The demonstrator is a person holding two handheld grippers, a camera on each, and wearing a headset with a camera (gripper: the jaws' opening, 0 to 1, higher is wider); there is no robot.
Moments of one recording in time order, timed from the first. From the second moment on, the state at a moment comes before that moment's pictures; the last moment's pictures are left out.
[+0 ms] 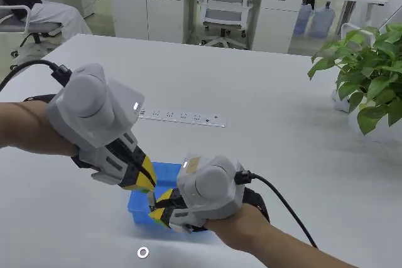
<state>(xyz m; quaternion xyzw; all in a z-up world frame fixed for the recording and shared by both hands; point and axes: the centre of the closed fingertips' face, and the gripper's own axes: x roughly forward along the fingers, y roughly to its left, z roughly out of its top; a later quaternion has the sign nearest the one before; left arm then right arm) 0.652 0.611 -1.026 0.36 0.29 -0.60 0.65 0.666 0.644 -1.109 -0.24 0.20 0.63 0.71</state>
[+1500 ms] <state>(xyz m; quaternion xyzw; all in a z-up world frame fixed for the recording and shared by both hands) 0.614 0.621 -1.078 0.34 0.33 -0.60 0.64 0.620 0.652 -1.159 -0.24 0.24 0.66 0.67</state>
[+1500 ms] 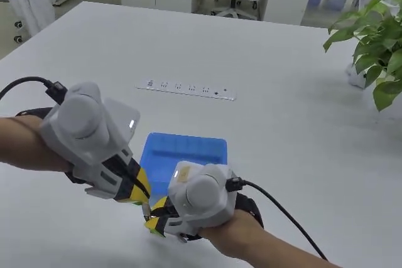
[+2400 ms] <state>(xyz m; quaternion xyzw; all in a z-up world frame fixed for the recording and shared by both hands) 0.620 0.619 -1.081 0.31 0.34 -0.61 0.64 0.621 0.651 -1.164 -0.22 0.26 0.65 0.67</state>
